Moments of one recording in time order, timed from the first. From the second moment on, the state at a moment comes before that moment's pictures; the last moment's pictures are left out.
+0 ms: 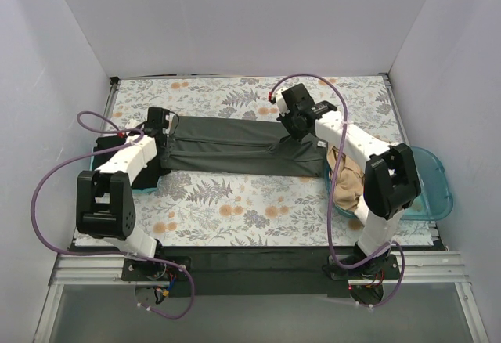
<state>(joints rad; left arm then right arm) -0.08 1.56 1.03 -0.54 -0.38 -1.17 0.55 1.79 1.47 -0.64 0.17 -0.21</state>
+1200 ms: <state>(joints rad) -0.14 1.68 1.17 -0.33 -0.11 -0.84 0.54 1.57 1.22 -0.48 0.20 0.08</state>
